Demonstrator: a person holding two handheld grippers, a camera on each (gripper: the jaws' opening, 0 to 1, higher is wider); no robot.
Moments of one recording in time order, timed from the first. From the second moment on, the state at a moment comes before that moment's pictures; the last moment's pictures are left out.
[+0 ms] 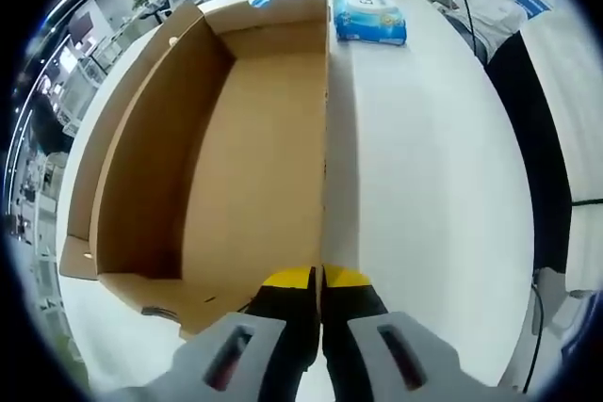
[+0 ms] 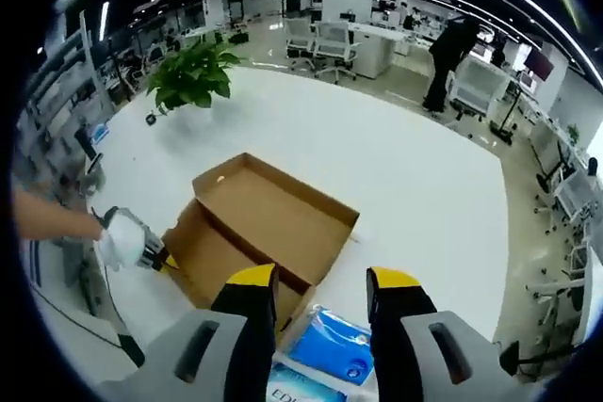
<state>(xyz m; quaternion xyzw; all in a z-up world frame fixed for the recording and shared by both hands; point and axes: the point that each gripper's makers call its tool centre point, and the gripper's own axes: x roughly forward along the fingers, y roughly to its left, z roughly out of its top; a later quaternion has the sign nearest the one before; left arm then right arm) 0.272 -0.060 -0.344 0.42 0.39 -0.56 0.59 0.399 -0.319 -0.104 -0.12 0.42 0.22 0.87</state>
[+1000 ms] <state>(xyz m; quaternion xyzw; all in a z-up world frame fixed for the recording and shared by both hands) 0.272 -0.061 -0.345 0.43 0.40 -0.56 0.58 0.475 -0.332 -0.173 0.01 0.53 0.14 0.83</state>
